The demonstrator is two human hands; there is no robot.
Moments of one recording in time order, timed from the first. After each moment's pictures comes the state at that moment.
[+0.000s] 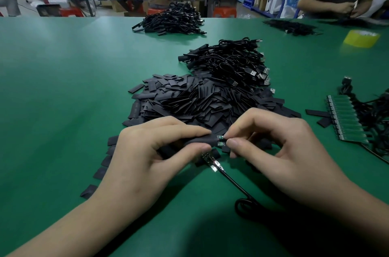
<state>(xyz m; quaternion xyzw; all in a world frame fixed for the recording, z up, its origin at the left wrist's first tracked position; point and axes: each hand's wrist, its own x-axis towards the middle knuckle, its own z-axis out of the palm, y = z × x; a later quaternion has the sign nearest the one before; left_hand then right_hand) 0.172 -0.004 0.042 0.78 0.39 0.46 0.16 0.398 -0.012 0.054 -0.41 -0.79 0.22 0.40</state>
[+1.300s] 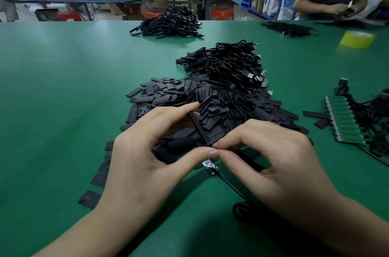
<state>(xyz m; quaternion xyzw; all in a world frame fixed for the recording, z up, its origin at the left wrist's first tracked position) 0.183 -0.007 0.044 0.75 0.40 0.51 0.15 0.388 -0.018 0.047 -0.40 -0.82 0.02 0.40</state>
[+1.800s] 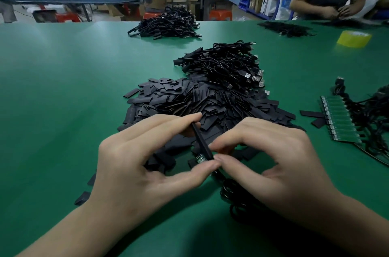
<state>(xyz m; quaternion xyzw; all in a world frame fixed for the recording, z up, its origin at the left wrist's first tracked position) 0.177 -0.013 0.050 0.79 0.37 0.49 0.04 0.390 -0.018 0.053 -0.36 -0.83 0.05 0.43</state>
